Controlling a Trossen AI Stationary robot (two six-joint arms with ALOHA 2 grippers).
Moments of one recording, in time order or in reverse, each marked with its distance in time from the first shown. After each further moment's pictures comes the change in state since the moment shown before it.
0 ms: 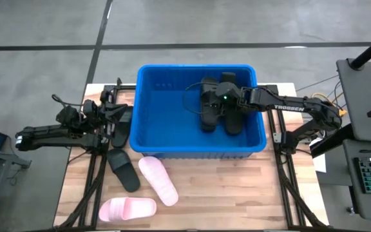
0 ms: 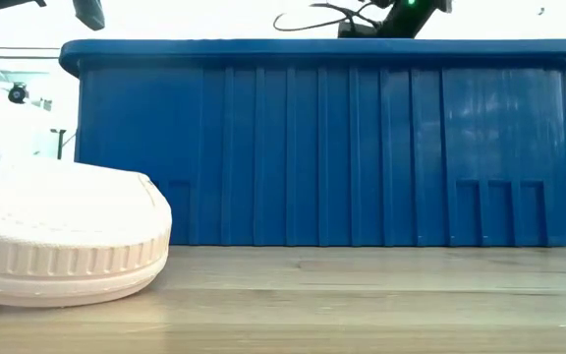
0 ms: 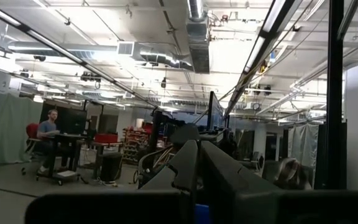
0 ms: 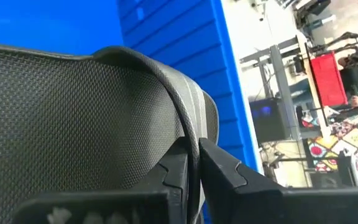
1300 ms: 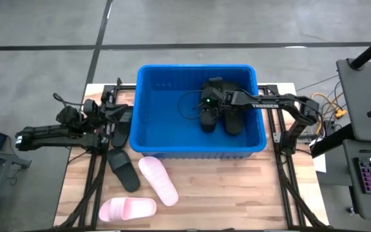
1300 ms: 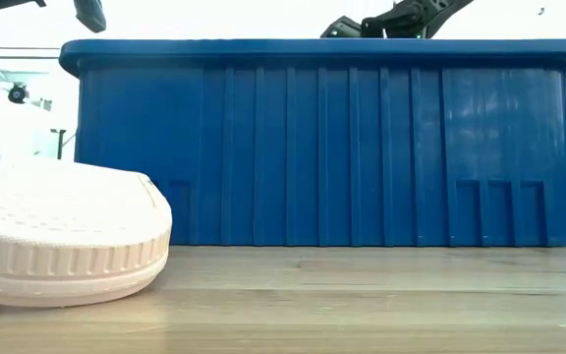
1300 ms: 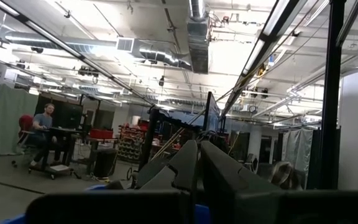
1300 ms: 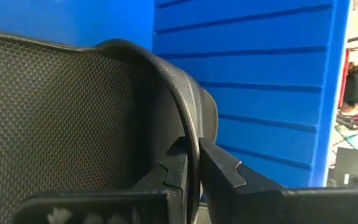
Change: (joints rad) left arm 0.000 0.002 0.000 -0.003 0.000 -0.049; right arm -0.080 0.251 -0.005 0.068 0.075 -0.169
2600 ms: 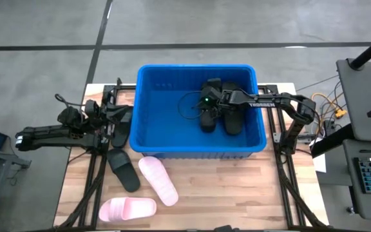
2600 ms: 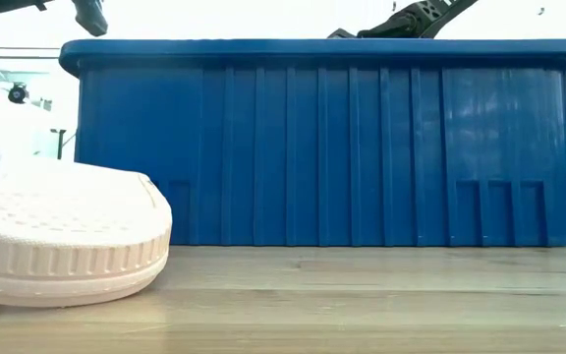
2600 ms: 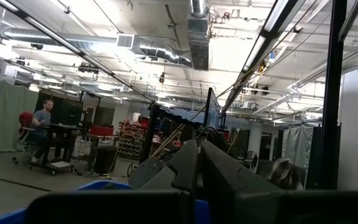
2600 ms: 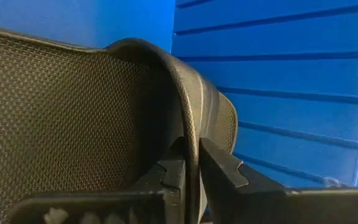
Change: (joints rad) left arm -0.001 -0.005 -0.017 -0.002 0.000 -0.002; right arm -0.024 0.045 0.002 0.006 -0.074 -0.008
